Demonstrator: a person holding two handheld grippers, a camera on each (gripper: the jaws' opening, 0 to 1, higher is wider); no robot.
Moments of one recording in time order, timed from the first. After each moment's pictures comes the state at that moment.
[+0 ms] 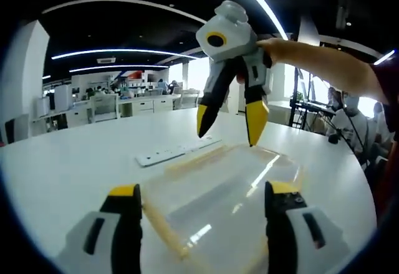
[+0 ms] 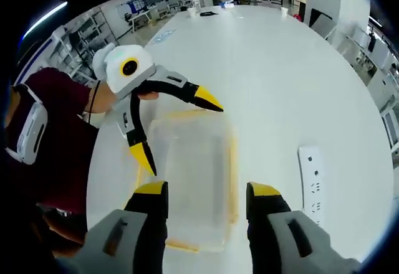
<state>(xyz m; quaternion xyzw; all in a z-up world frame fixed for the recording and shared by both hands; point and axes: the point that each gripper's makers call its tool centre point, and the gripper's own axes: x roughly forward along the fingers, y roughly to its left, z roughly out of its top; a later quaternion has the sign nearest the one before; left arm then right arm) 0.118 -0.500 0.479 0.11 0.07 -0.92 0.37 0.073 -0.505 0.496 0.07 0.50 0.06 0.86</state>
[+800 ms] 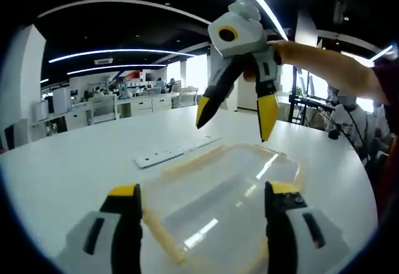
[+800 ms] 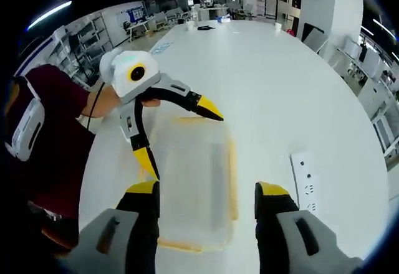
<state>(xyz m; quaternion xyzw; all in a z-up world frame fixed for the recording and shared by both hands) 0.114 -0.499 0.480 0.12 0.07 -0.92 0.37 0.069 -0.498 0.507 0.04 0.45 0.03 0.89</state>
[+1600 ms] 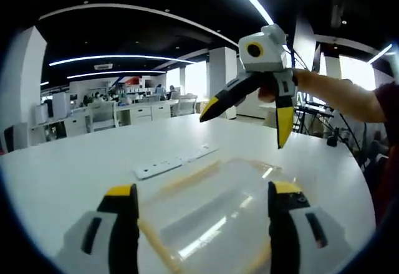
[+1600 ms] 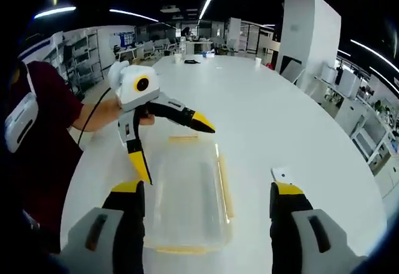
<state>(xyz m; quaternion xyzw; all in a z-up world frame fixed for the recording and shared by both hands) 0.108 -0.499 0.504 0.09 0.05 -0.92 0.37 0.053 -0.496 0.531 0.00 0.32 -0.05 0.95</state>
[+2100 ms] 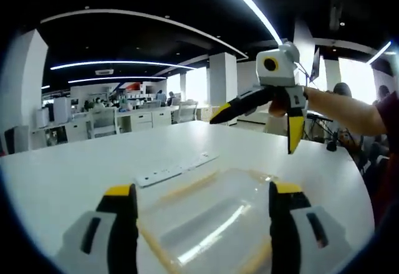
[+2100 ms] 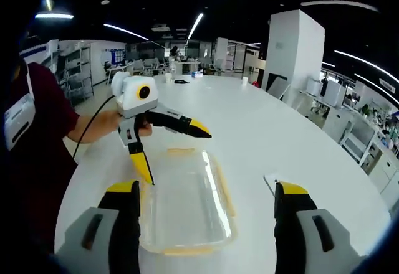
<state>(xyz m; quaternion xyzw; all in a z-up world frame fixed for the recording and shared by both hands) 0.106 -0.497 0.520 0.07 0.05 -0.92 0.37 0.042 -0.487 0.547 -0.01 0.25 -0.09 0.96</state>
